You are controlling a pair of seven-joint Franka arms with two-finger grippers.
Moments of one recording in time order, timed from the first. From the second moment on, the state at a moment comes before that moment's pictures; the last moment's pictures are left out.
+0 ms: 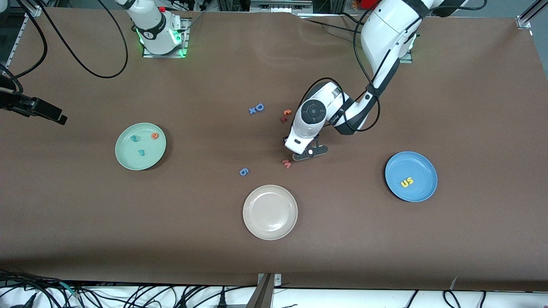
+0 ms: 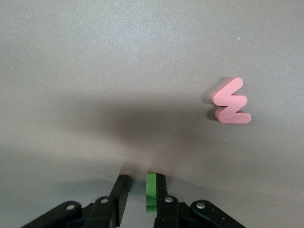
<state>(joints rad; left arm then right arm) -0.41 0.70 -0.30 -1.77 0.09 2.39 -1.01 0.01 0.14 -0.04 -1.43 0.02 1.54 0.19</state>
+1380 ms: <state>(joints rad) -0.25 0.65 -0.24 -1.69 0.12 2.14 -0.56 0.09 0.14 -0.03 -1.45 0.02 1.54 0.25</state>
